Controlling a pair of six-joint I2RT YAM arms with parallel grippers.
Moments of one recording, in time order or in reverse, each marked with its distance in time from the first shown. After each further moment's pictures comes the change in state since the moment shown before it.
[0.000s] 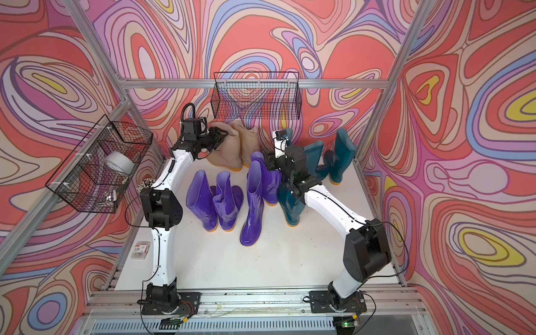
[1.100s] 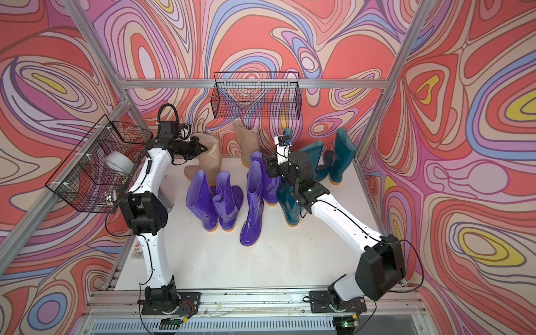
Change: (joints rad) left arm 0.174 -0.175 -0.123 -0.344 0.101 0.384; right arm 0.037 -0.131 -0.076 -0.069 0.002 0.033
